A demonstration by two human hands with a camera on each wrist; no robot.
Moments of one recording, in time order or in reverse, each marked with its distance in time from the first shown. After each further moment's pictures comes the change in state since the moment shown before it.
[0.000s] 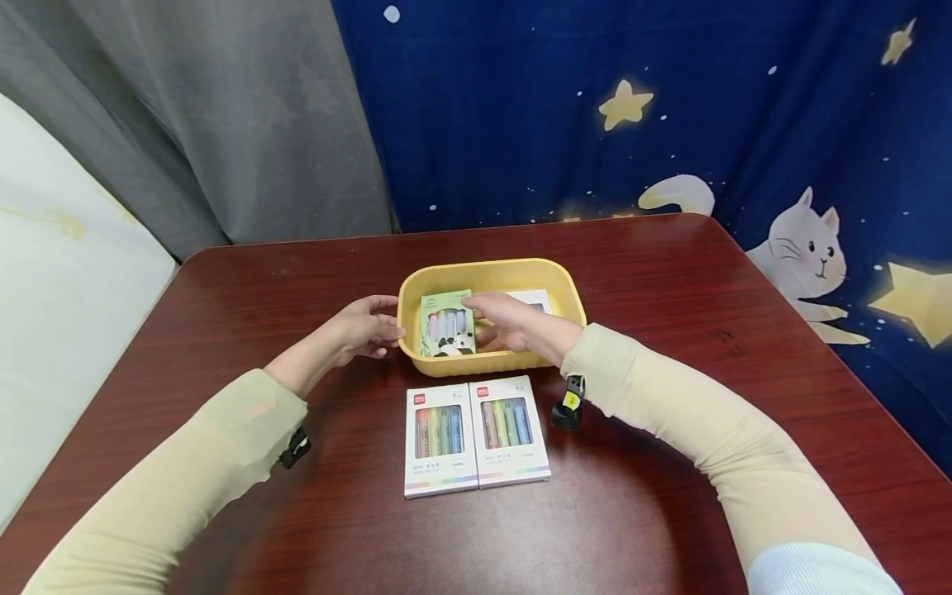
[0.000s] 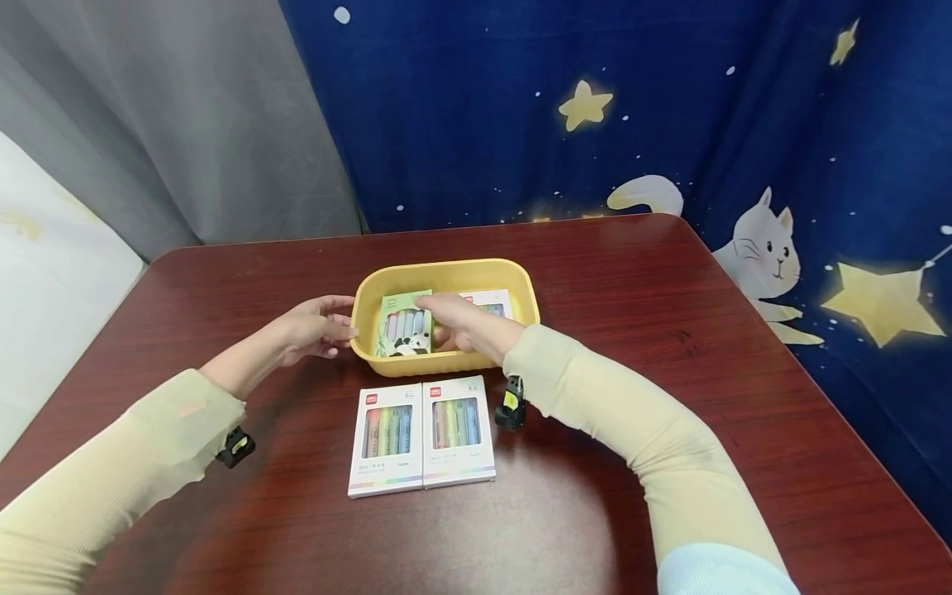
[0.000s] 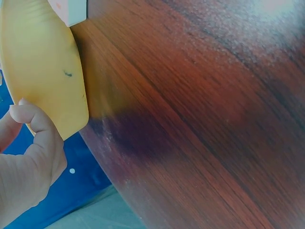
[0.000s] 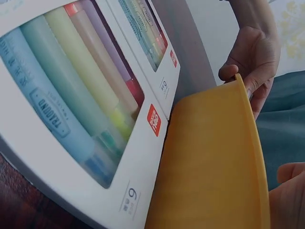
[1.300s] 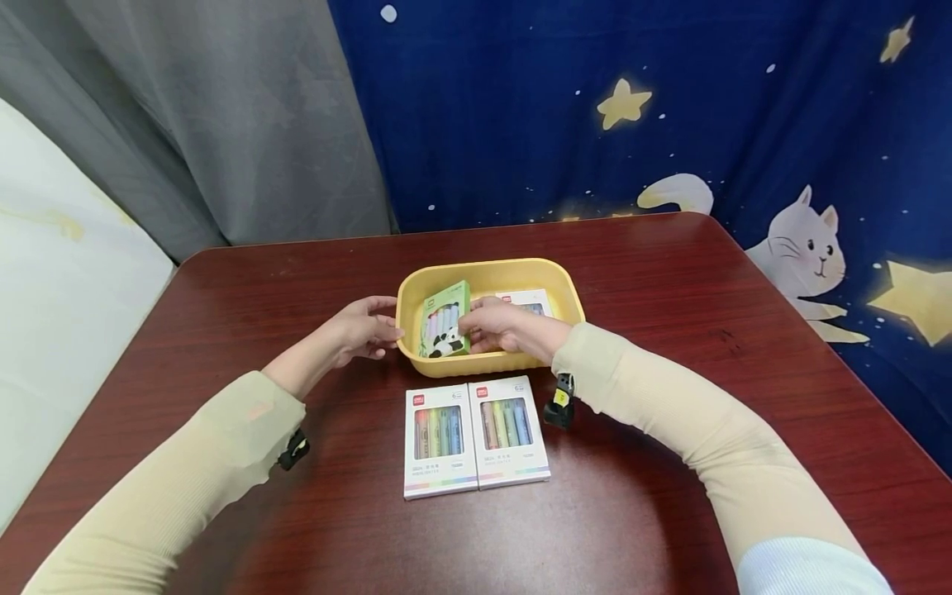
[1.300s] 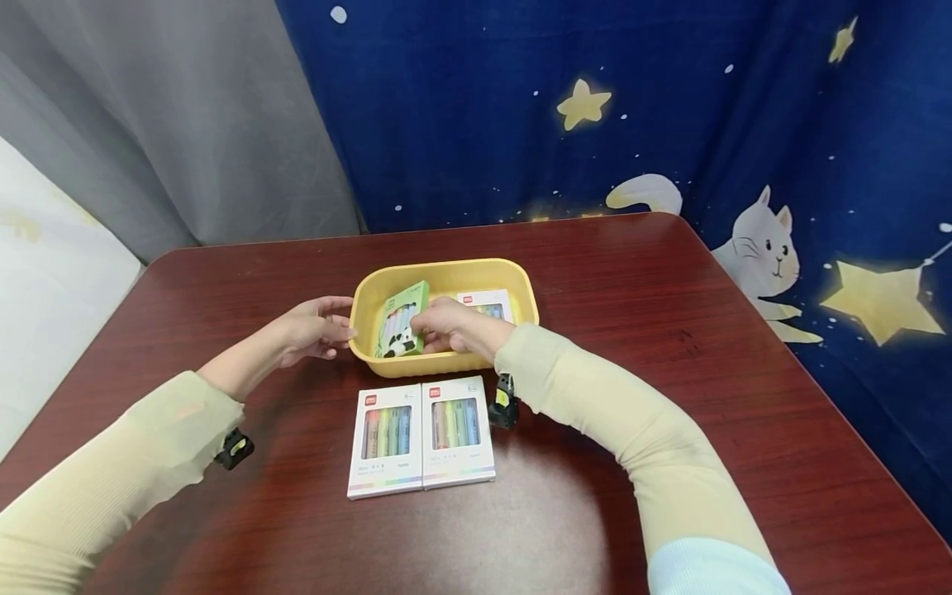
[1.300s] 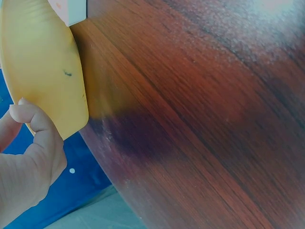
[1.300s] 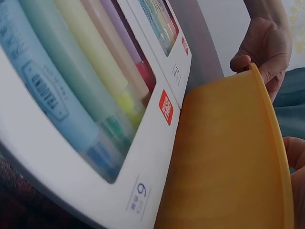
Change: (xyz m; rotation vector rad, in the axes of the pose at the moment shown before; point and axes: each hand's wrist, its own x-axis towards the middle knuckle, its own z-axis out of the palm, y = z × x) left_hand 0.000 0.000 0.000 -0.005 -0.014 0.005; right_hand 0.015 0.006 0.004 -0.029 -0.031 -0.033
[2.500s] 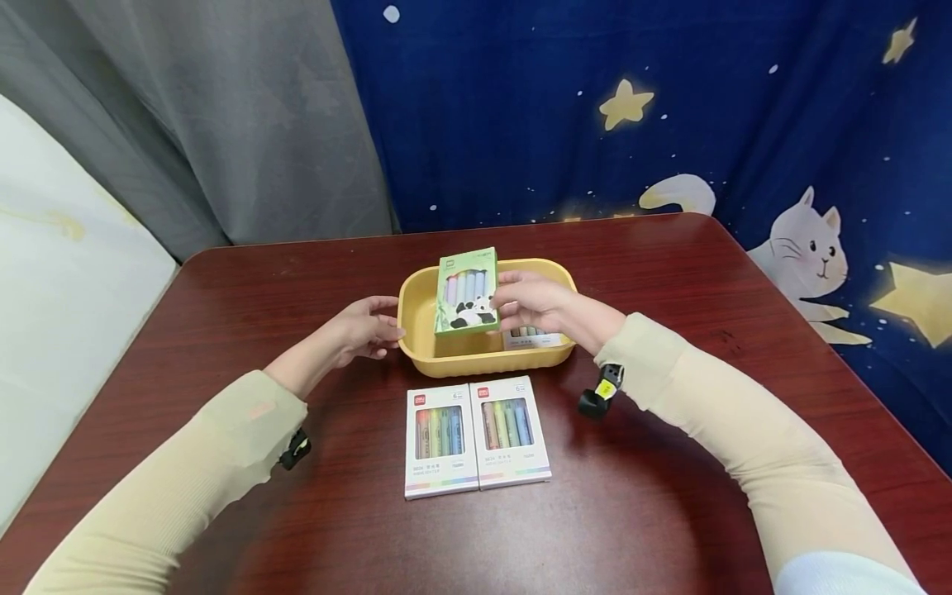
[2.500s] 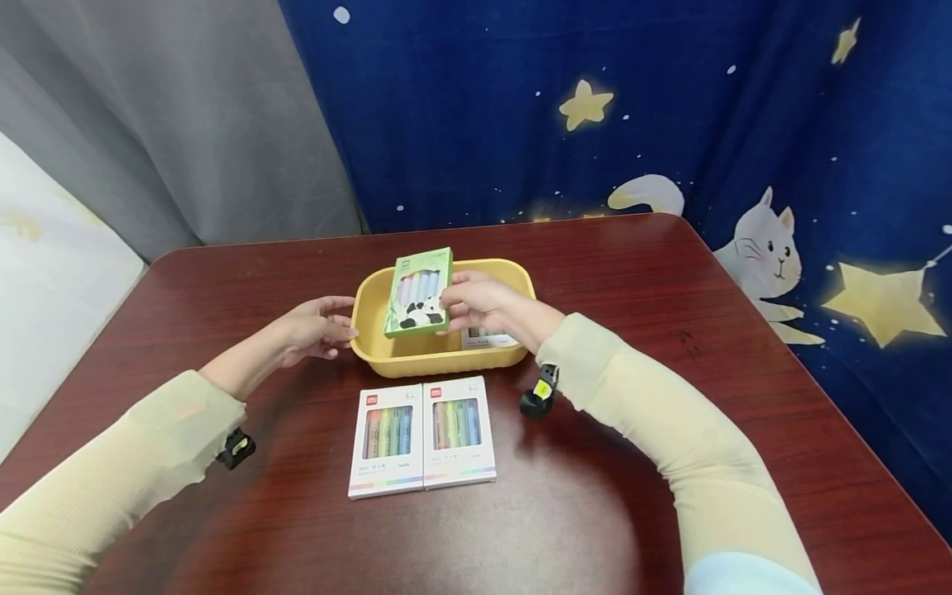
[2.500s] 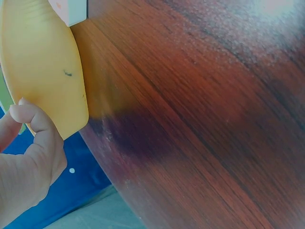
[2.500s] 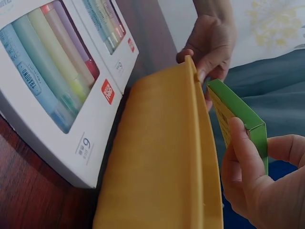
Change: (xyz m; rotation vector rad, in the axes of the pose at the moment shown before) left_hand -0.002 0.001 0.000 -0.004 -0.001 -0.011; right_hand -0.039 -0.021 -0.040 0.146 -0.066 -0.106
